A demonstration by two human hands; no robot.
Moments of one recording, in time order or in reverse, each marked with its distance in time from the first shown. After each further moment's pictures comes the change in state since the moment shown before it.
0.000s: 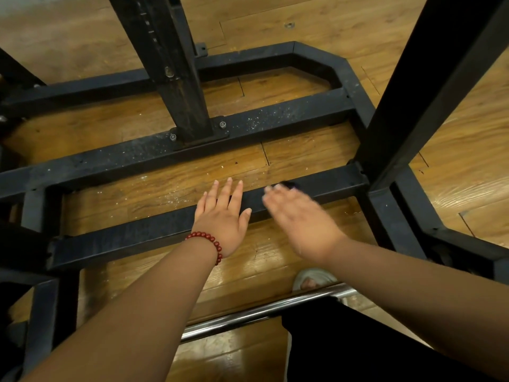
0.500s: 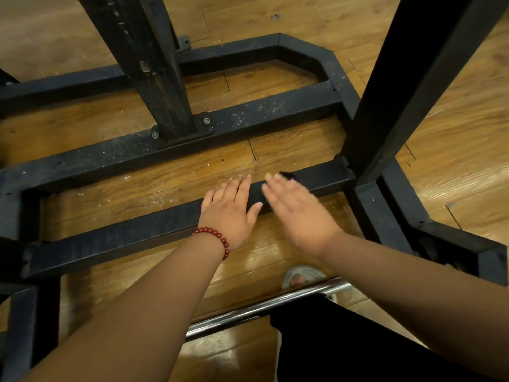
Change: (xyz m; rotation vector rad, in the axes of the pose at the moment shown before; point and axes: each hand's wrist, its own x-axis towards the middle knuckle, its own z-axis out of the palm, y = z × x) left_hand 0.013 0.036 0.001 -0.028 0.092 0.076; right_hand -0.003 0.024 0.015 -0.057 0.149 0.004
